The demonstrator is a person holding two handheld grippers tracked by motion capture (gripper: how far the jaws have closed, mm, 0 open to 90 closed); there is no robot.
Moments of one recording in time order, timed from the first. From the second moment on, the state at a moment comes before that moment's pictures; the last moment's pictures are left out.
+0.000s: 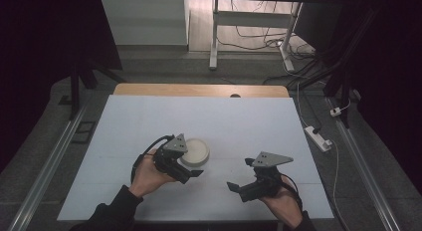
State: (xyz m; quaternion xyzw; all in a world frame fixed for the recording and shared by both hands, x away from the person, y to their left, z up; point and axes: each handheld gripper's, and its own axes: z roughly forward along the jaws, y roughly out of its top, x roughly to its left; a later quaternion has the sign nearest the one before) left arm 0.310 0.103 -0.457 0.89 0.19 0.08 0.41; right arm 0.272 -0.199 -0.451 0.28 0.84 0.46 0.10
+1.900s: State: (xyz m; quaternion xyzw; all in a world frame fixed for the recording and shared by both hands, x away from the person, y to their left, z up) left arm 0.309 0.095 -0.462 0.89 0.17 0.03 0.43; right arm 0.310 -0.098 -0.430 0.18 0.84 0.50 0.07
